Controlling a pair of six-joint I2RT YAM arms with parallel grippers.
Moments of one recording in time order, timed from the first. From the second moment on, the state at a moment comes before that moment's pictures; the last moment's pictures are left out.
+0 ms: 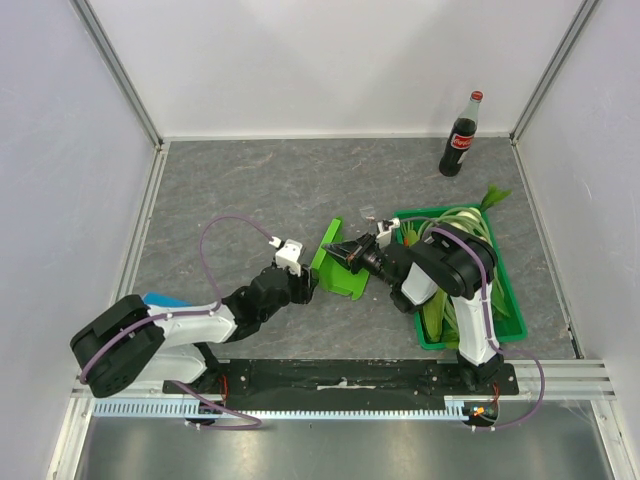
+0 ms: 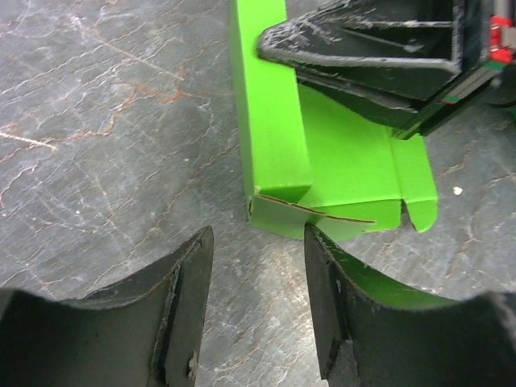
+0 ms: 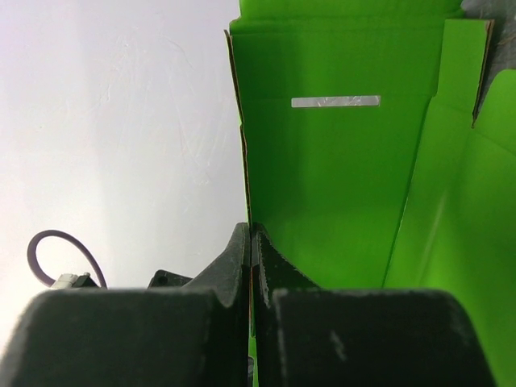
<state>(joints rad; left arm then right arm) -0.89 1.26 0.30 0.53 -0.30 -0.34 0.64 2.10 0.52 1.50 -0.21 1.52</state>
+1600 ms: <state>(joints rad) -1.07 1.54 0.50 0.61 -0.72 -0.45 0.67 2.10 0.48 1.52 -0.05 1.58</state>
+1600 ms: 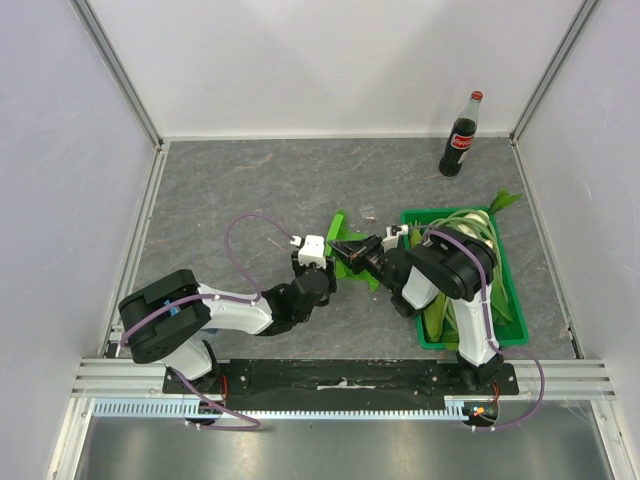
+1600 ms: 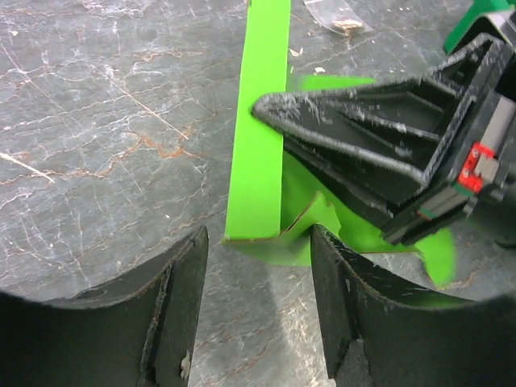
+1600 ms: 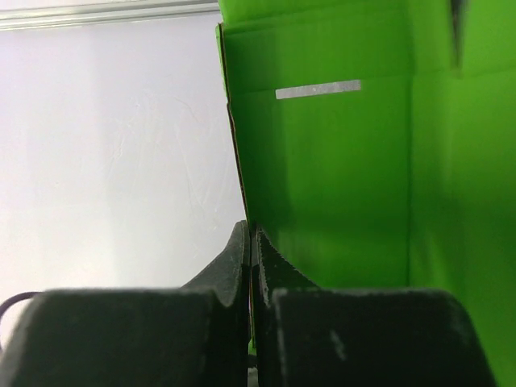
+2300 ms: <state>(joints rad) -1.04 1.54 0.51 0.60 -0.73 -0.47 0.70 2.09 0.44 1.51 -0.07 1.56</state>
